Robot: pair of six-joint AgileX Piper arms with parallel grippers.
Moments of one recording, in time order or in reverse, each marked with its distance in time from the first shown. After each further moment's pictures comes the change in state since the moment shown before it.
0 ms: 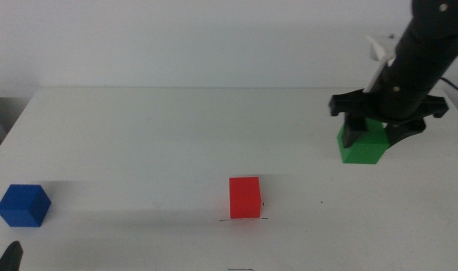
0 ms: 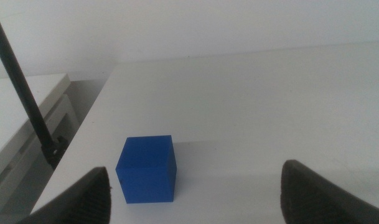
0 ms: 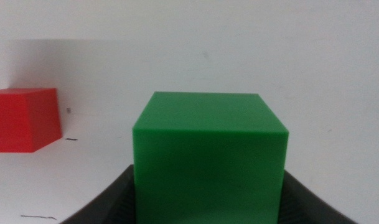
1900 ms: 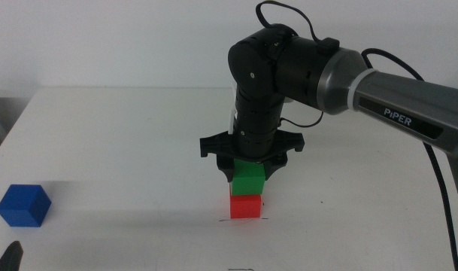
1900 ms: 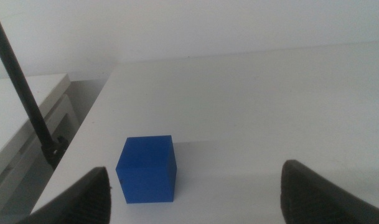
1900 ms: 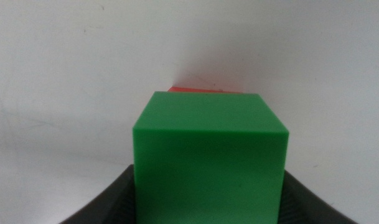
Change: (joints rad) left arm 0.000 0.000 0.000 0.000 0.000 0.000; right arm 0.369 0.374 -0.323 -0.034 -0.001 0.297
